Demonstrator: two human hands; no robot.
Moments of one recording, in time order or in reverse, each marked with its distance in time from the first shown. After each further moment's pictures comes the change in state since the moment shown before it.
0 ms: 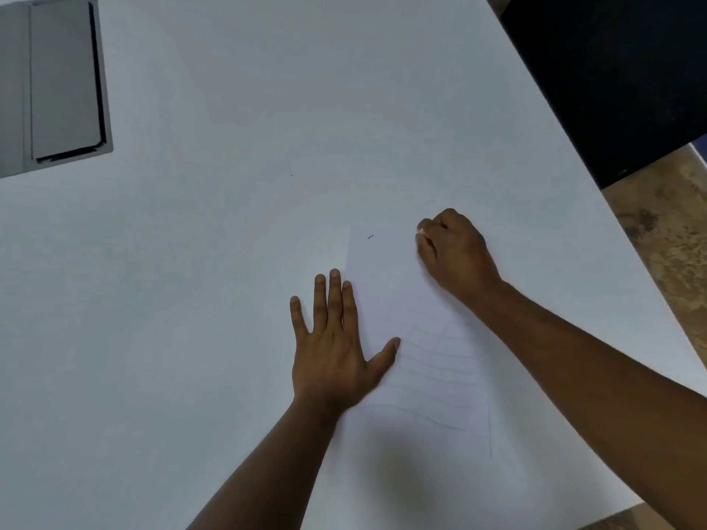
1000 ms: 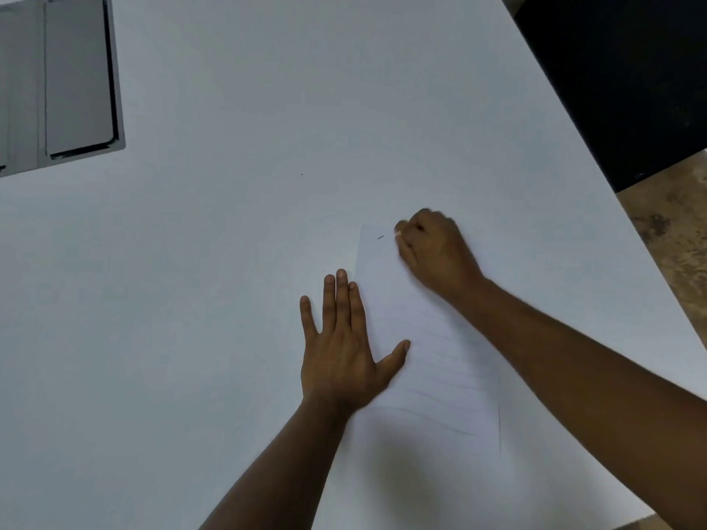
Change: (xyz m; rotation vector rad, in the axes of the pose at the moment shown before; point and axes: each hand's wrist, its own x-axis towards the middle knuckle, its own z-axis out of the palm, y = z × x) left_hand 0.000 -0.001 0.005 -0.021 0.021 -0.010; right_hand 0.018 -0.033 0.020 -0.041 -0.172 -0.104
